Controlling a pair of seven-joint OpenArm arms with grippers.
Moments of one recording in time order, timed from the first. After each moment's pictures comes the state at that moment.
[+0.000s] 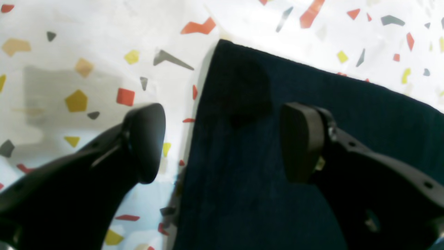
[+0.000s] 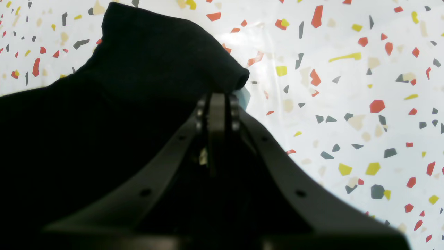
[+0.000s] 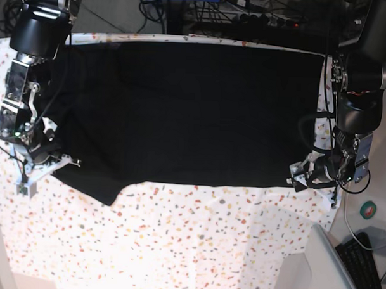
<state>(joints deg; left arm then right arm) -28.6 -21.0 -3.1 30.5 -24.1 -9.3 35.8 6.7 3.8 18.7 79.2 7.2 9.5 -45.6</state>
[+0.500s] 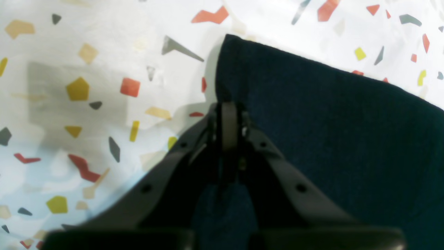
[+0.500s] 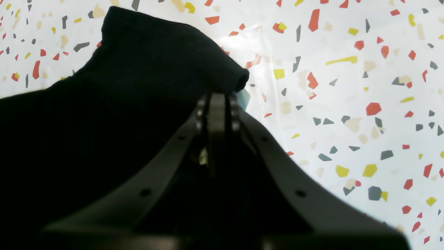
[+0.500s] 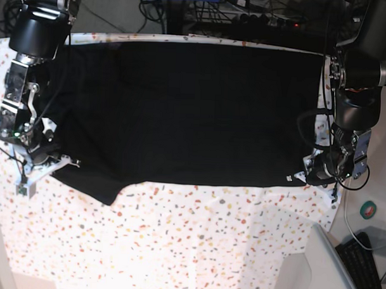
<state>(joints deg) -27.6 -21.0 -3.6 31.8 -24.1 -8.9 36.2 6.7 4.0 18.7 79.1 7.2 9.6 -45.6</state>
